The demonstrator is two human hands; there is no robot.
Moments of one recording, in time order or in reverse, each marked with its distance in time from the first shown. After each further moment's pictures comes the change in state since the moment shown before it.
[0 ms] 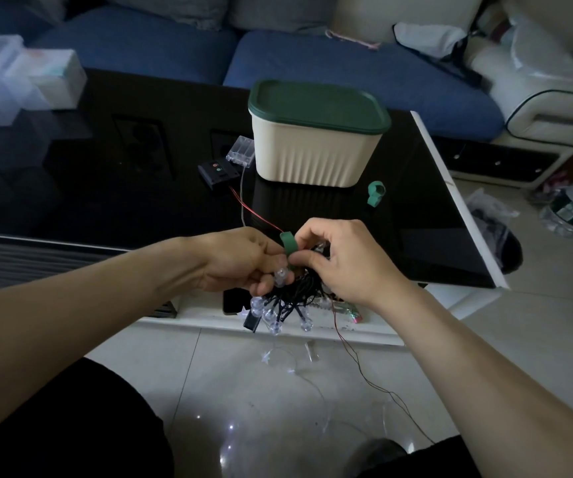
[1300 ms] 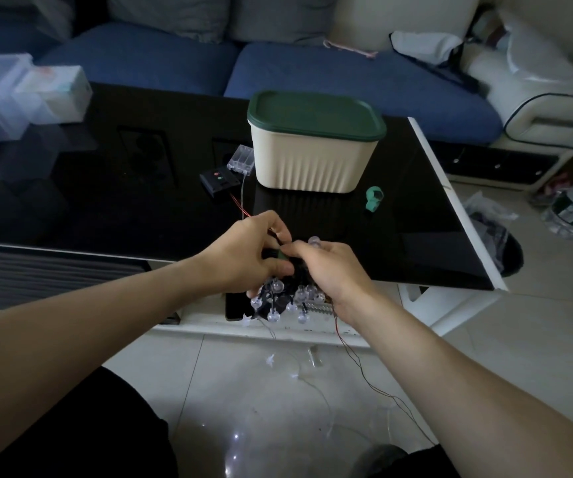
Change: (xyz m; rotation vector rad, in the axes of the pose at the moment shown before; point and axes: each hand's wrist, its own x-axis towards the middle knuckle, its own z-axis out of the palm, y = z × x) left_hand 0.006 -0.003 0.001 0.403 0.386 0.300; right_hand 0.003 -0.019 0.024 0.598 0.124 0.740
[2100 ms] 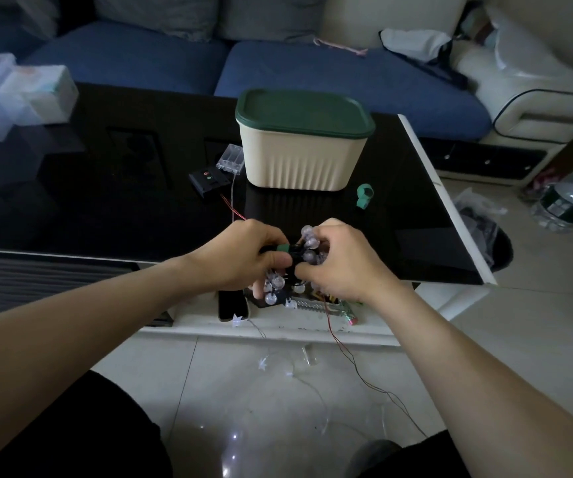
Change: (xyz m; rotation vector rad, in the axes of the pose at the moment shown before) left_hand 0.009 0.002 0.003 0.277 -0.078 0.098; right_hand 0.009 0.003 -0.037 -0.636 0.011 -0.506
